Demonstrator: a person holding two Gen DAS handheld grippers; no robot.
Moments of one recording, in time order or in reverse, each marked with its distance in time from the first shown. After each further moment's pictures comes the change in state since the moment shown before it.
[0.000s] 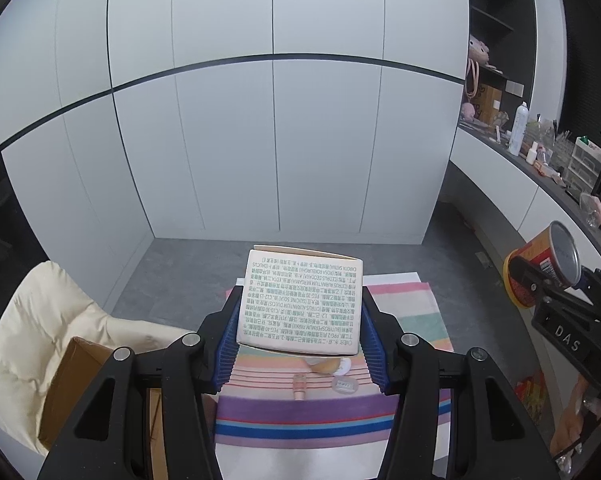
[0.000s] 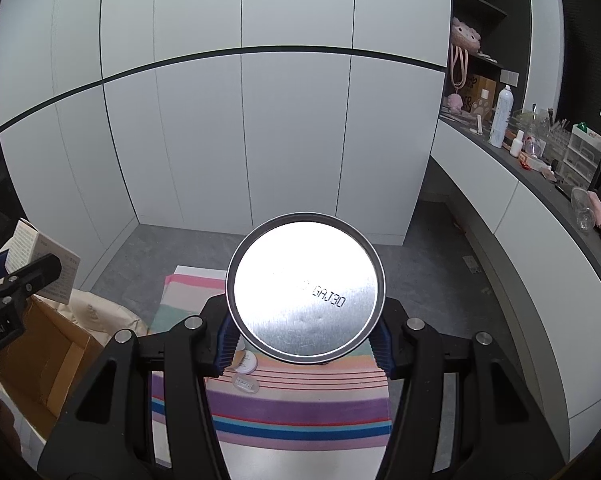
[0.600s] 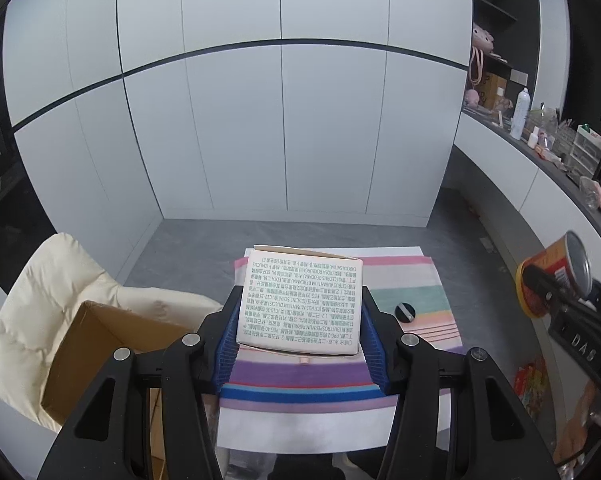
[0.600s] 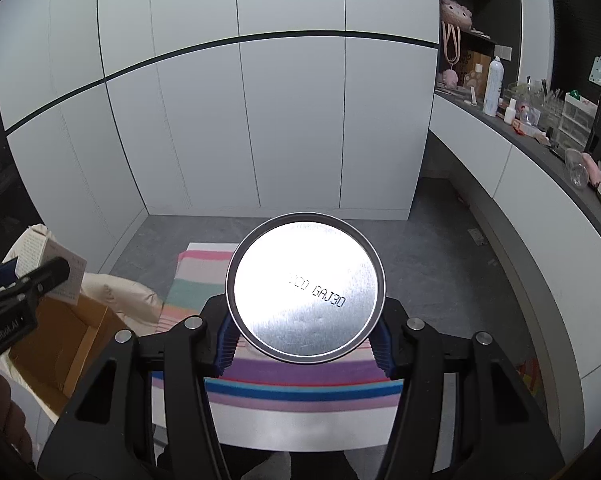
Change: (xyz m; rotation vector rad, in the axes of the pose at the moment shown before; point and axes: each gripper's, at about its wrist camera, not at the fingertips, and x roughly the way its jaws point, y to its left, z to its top) left arm -0.035 0.006 -0.054 -0.009 0.049 0.019; right arm -0.039 -0.006 -0.052 0.050 0.050 0.029
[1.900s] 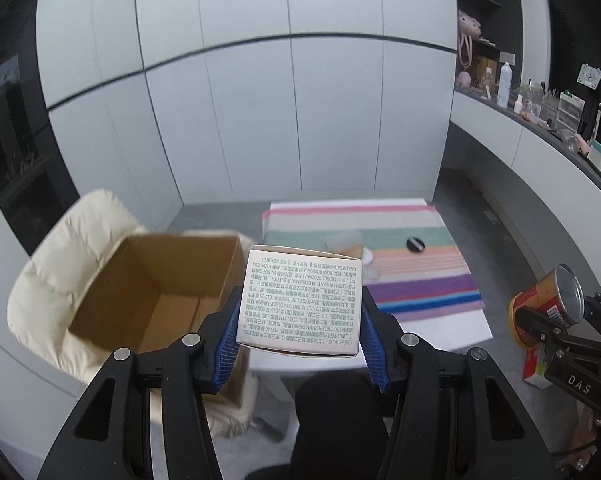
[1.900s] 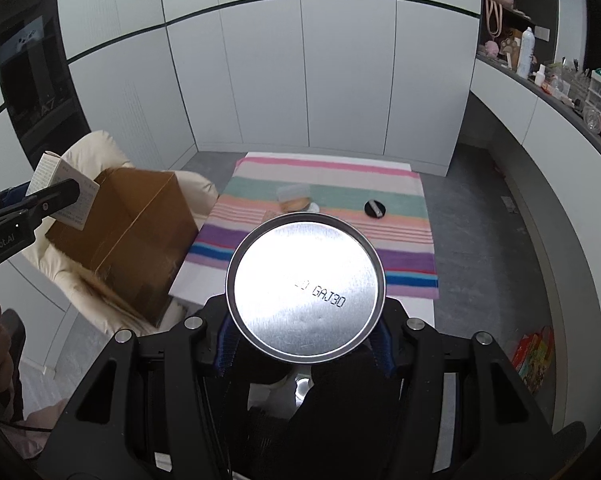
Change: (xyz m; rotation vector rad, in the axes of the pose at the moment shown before) left arm -0.105 0.041 -0.165 0.031 0.013 0.032; right arm -0.090 0.031 -0.177 -0.107 0.134 0.152
